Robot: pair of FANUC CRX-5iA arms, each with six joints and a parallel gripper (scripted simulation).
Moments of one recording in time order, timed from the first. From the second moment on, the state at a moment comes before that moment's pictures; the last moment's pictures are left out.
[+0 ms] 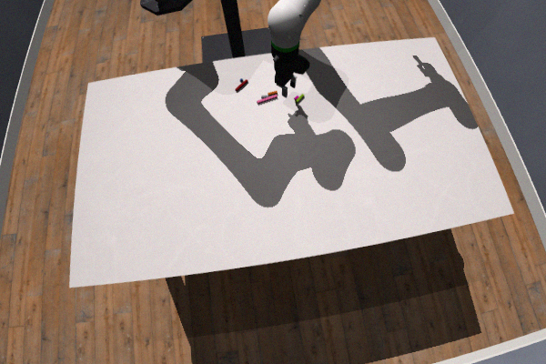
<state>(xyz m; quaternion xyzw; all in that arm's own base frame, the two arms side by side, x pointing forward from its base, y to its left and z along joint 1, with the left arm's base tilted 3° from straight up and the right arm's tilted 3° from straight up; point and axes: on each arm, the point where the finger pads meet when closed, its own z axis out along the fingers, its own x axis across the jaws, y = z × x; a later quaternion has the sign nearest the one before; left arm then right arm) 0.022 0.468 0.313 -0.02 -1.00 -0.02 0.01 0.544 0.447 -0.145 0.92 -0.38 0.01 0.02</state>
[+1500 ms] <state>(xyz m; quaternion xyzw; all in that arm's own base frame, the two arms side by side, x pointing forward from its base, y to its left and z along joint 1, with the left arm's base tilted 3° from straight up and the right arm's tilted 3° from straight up) 0.022 0.468 0.313 -0.02 -1.00 -0.02 0.01 0.546 0.446 -0.145 0.91 -0.40 0.01 0.02</state>
